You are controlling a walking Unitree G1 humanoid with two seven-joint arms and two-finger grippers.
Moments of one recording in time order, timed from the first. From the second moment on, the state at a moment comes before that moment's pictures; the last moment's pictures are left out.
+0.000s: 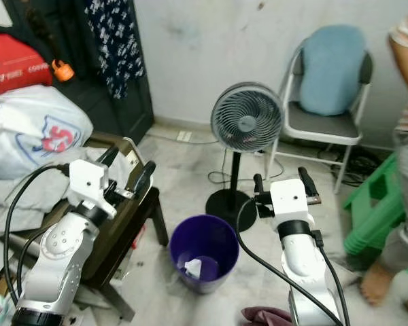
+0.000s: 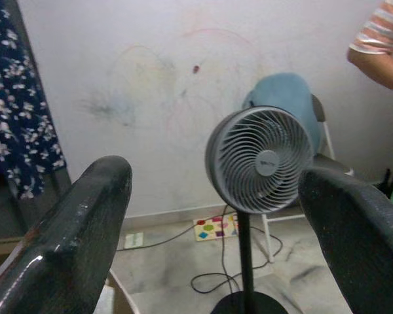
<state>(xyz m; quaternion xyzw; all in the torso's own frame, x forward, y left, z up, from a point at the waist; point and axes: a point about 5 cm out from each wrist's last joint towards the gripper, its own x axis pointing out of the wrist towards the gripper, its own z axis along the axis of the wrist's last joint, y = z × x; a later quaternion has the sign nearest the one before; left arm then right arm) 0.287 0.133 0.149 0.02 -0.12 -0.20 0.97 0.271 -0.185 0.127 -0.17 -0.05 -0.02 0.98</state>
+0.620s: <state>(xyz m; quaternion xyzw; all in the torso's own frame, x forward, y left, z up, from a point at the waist) 0.269 0.131 0.134 0.00 -0.09 -0.20 0.98 0.274 -0.173 0.129 -0.17 -0.05 0.00 0.98</state>
